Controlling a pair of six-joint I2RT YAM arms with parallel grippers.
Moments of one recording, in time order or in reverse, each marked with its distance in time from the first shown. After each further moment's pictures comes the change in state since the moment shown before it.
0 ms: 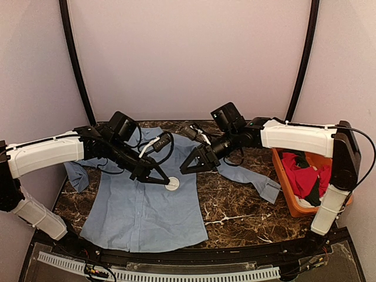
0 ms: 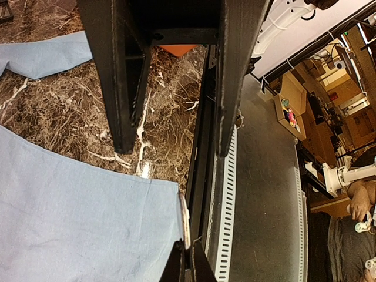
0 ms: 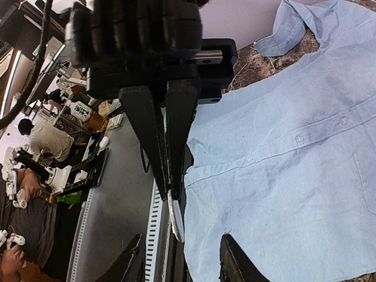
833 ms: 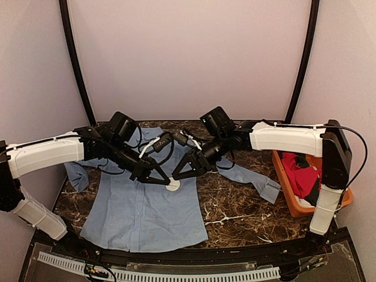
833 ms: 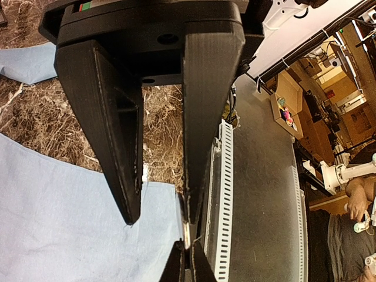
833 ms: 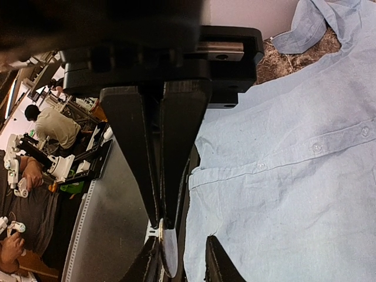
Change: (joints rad) left arm 0.000 0.000 -0.006 0.021 0.018 -0.006; right arm 0.054 0.093 0.067 -0.003 -0.020 -0.043
